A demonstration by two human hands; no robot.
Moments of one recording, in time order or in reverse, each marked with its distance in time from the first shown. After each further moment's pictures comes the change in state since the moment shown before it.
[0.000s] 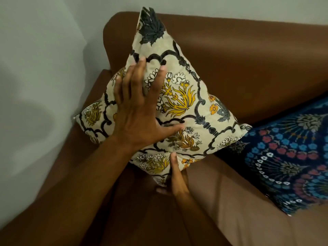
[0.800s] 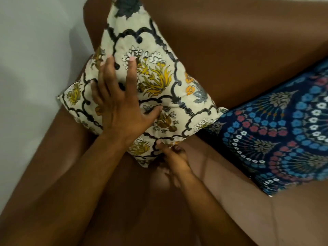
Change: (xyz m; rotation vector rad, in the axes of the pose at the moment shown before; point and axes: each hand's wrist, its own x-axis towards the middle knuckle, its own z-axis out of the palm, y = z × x) left_hand -0.035 0.046 0.004 0.046 -0.008 -0.273; right_hand 0.000 -0.004 -0.056 0.110 0.096 -0.017
